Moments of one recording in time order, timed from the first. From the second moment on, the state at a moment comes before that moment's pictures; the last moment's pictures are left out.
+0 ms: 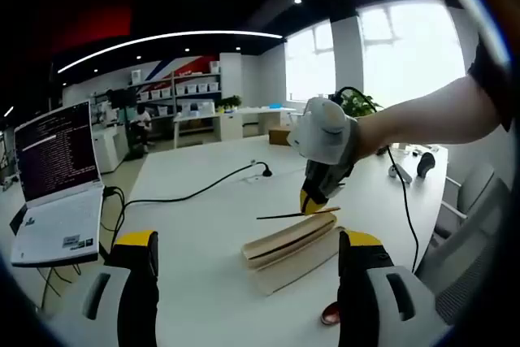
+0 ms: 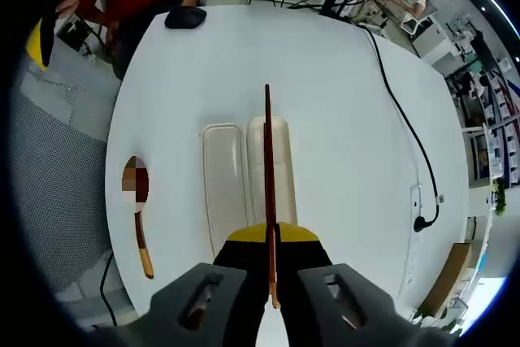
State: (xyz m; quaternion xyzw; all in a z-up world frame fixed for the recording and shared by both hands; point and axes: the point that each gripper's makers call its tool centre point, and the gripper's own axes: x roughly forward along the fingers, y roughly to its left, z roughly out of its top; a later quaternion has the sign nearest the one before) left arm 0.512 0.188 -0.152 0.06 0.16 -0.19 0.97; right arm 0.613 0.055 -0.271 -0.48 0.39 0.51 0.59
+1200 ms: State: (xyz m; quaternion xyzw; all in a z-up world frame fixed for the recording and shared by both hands) left arm 0.512 0.190 -0.160 0.05 0.17 -0.18 0.97; right arm 0.632 0.060 -0.344 -0.48 0.43 0.52 0.56
